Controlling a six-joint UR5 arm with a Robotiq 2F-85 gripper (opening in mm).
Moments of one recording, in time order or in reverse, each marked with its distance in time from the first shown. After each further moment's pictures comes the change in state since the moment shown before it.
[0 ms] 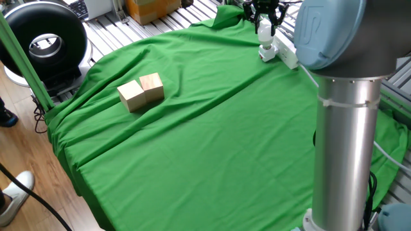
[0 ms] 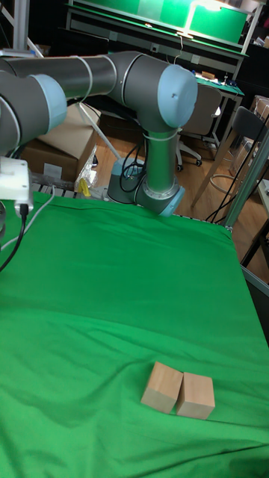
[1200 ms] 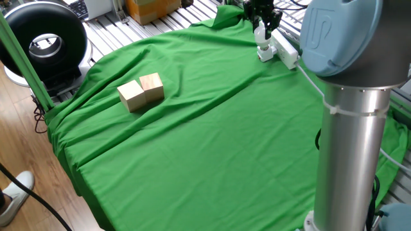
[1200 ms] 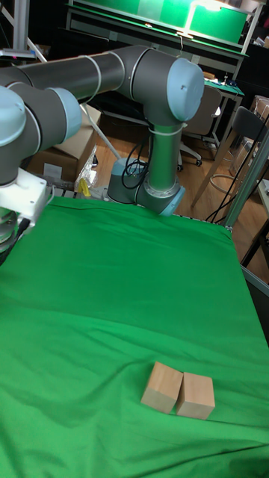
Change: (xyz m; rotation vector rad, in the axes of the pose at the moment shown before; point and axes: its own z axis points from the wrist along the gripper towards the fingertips) arm 0.002 -0.012 0.005 0.063 0.066 0.386
